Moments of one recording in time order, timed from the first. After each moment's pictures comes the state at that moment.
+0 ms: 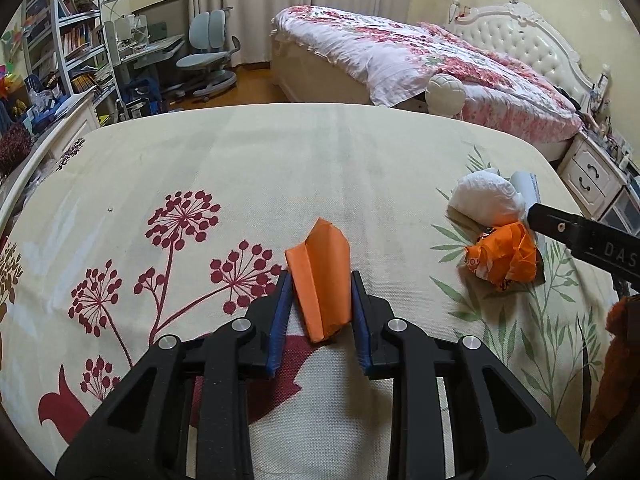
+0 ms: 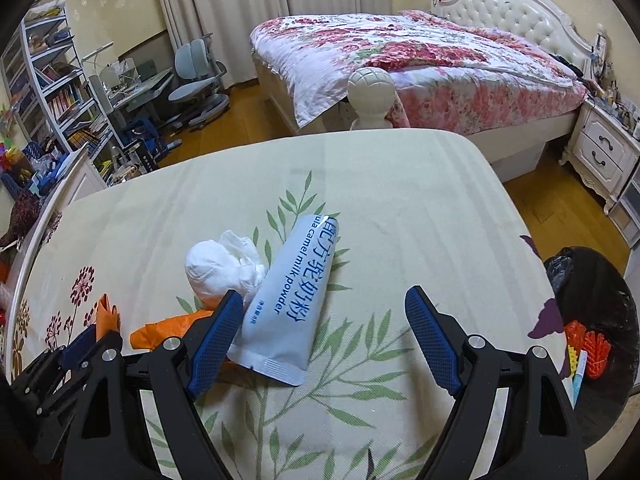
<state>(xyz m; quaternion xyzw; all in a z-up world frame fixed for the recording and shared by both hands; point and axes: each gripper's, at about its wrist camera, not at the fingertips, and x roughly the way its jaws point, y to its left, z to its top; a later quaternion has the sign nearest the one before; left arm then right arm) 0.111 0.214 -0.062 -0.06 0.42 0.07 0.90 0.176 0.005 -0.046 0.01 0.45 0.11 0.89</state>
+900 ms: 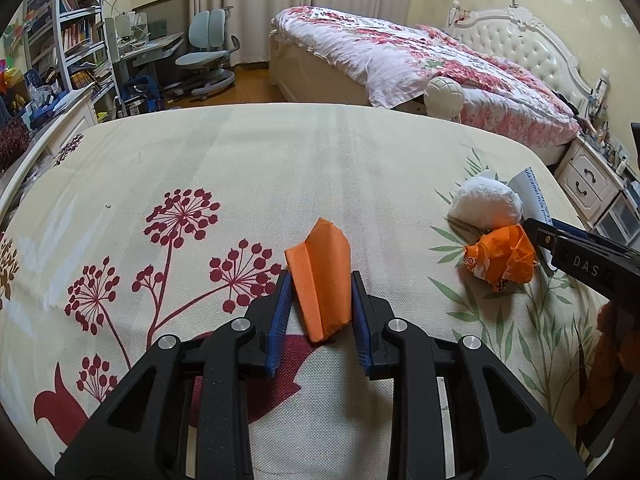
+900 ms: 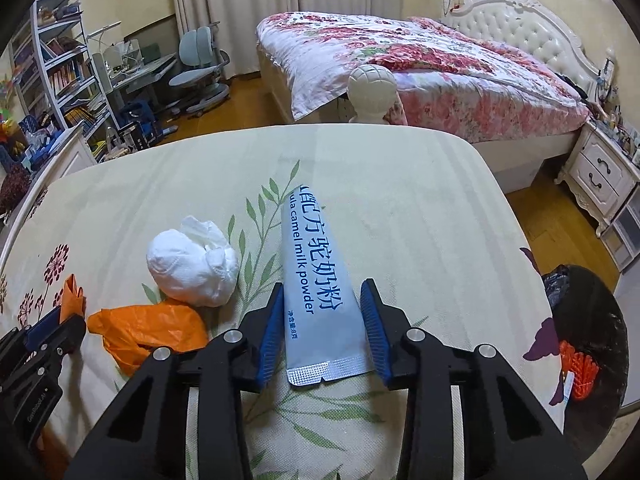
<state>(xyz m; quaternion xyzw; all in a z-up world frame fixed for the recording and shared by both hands) 0.109 0.217 -0.062 -0.07 0.42 0.07 0.90 0.168 -0.005 -0.053 -0.03 0.44 0.11 0.89</state>
